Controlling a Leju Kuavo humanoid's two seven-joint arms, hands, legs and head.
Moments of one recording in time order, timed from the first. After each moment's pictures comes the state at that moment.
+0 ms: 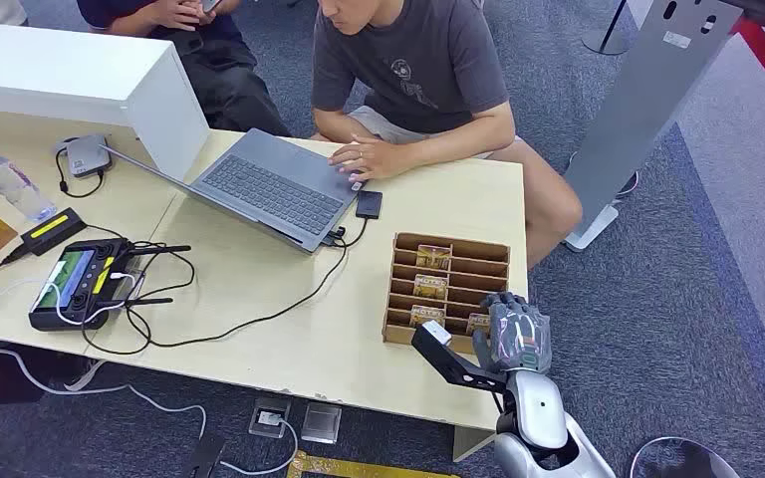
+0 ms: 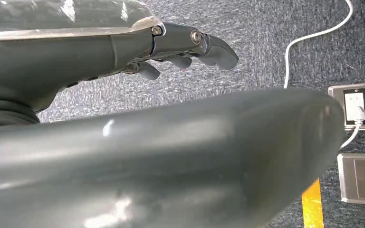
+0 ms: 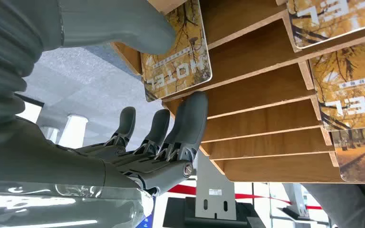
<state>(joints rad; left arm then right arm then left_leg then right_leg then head) -0.17 -0.09 1.48 -0.11 -1.57 0.34 -0.21 -0.28 -0.11 0.64 -1.34 1.21 -0.13 0.42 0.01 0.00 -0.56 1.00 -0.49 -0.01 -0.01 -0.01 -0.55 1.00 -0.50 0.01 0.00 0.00</state>
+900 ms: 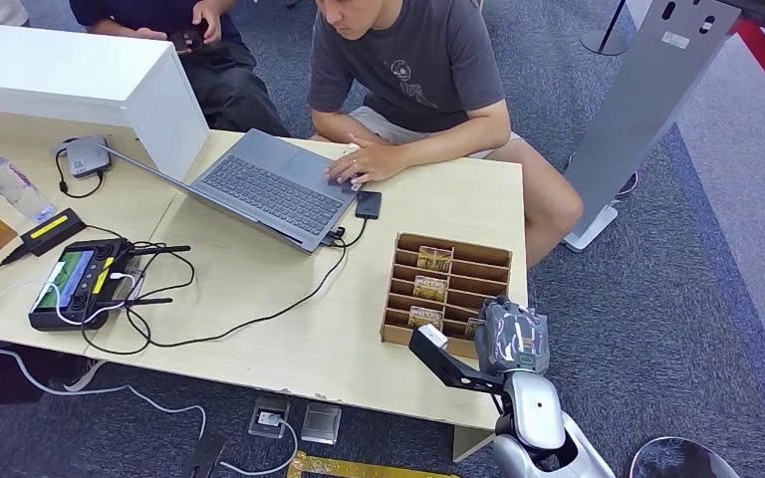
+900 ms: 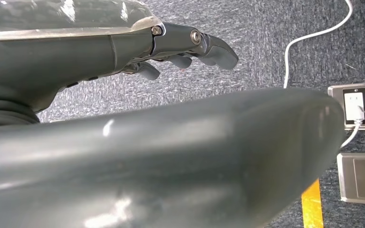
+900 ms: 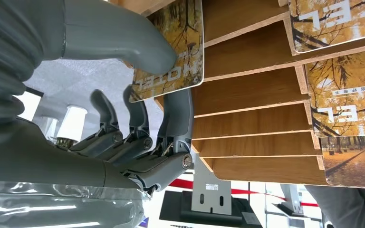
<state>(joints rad) -0.17 -0.09 1.49 -0.11 -1.57 0.34 -0.21 -0.28 -0.11 0.65 -1.34 1.24 -0.11 0.42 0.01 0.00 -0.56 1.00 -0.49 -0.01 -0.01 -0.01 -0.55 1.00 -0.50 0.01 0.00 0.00</state>
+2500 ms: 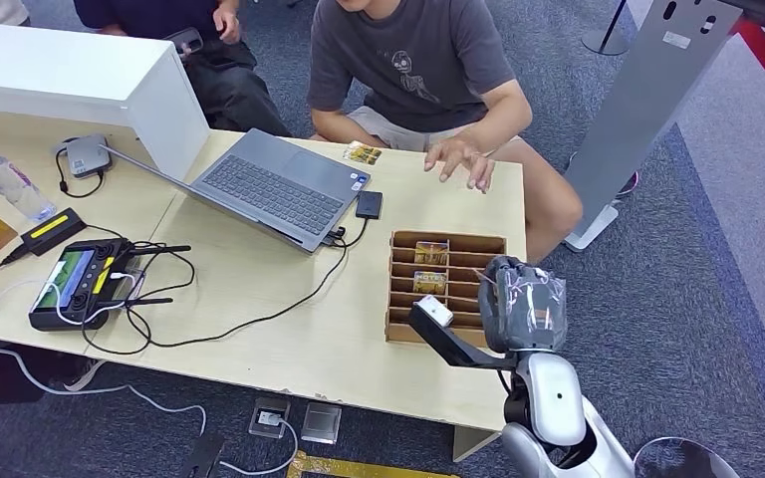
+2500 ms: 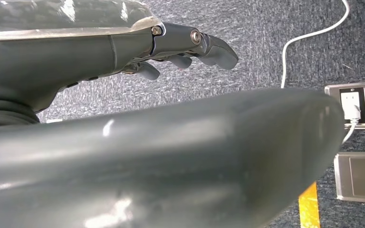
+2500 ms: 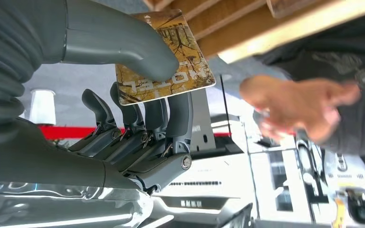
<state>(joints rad) -0.17 -0.09 1.49 -0.11 -1.57 0.33 -0.23 -0.31 -0.14 0.64 -1.59 1.30 -0.13 0.41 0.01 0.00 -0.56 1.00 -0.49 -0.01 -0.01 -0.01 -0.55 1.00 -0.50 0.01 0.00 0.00</state>
